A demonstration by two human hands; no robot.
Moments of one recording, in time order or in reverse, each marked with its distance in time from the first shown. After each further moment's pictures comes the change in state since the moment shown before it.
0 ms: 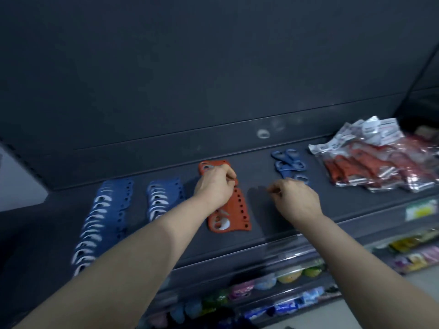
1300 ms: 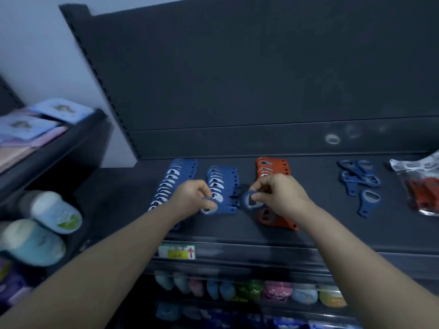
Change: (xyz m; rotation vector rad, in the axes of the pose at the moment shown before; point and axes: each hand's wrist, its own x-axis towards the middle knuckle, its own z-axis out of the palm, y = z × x) left_hand -0.105 -0.114 -0.088 -0.311 -0.029 -0.430; right_hand -0.004 -0.115 -0.007 0.384 -0.317 -0.391
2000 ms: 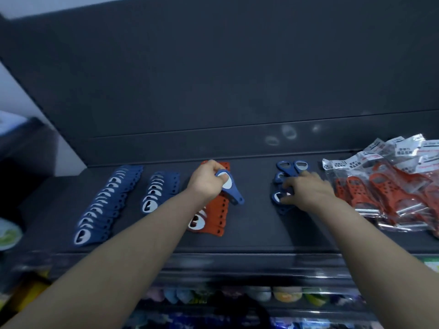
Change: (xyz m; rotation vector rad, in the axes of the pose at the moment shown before) left_hand 0.050 0.154 0.149 -0.018 0.184 0.030; right_hand -0.007 0.185 -0.112 -0.455 -0.129 0.308
